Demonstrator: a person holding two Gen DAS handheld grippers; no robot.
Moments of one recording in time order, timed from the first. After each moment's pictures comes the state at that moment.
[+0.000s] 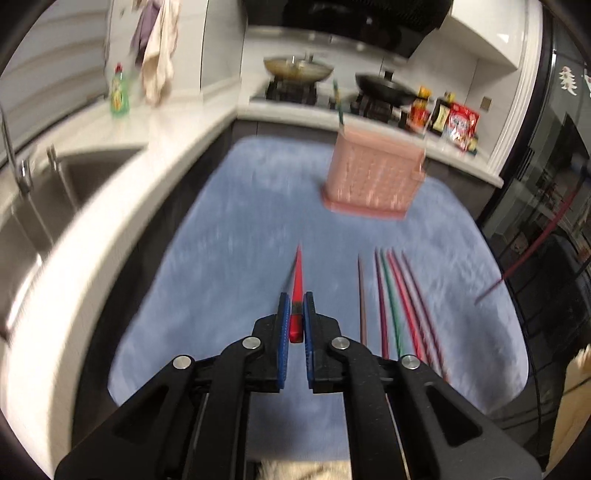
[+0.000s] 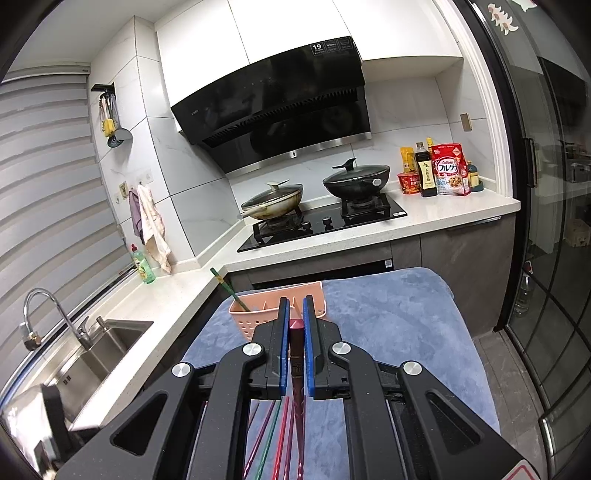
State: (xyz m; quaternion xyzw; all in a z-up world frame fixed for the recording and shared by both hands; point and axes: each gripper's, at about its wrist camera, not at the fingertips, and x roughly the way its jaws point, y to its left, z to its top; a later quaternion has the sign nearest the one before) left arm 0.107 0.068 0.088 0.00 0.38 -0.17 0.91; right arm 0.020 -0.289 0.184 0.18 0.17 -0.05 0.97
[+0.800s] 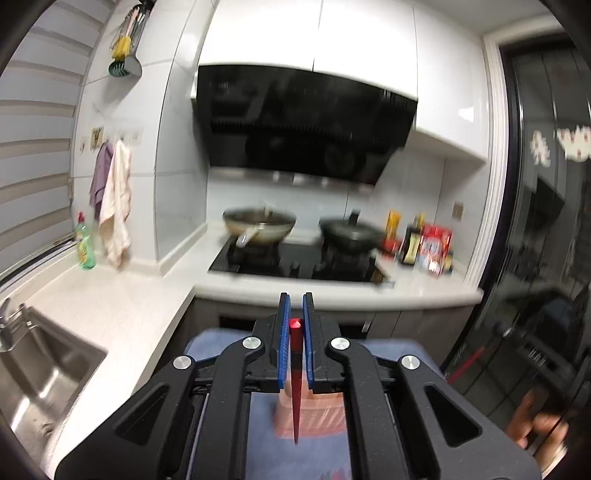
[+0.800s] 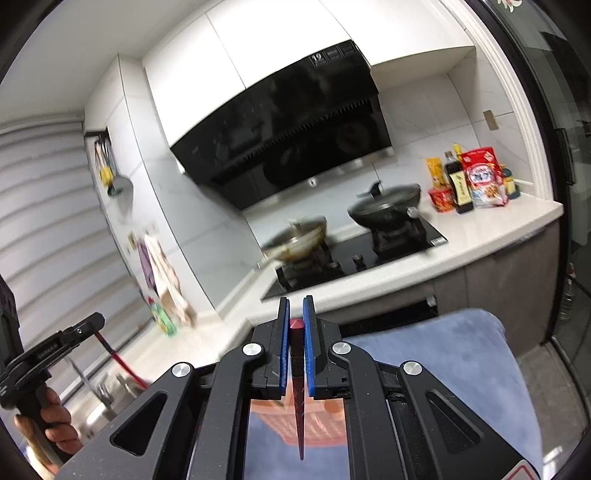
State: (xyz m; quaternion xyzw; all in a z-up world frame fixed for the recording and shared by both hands) left arm 0.236 -0.035 0.295 -0.04 0.15 -0.22 0.96; right arm 0.163 -0.341 0.224 0.24 0.10 0.00 0.97
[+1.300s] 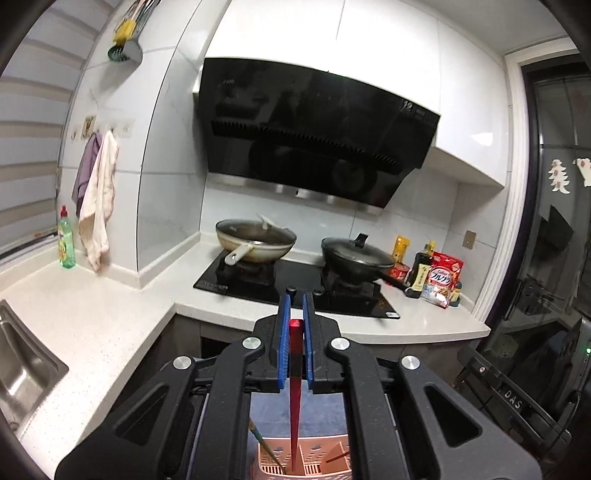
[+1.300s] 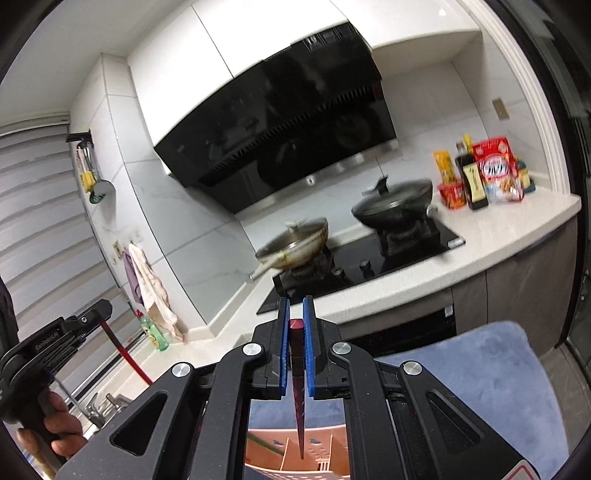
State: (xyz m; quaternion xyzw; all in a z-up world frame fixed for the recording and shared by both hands) left arm 0.326 -0.077 0.273 -0.07 0.14 -0.20 0.97; right arm 0.263 -0.347 0.203 0.25 0.11 -0.01 0.96
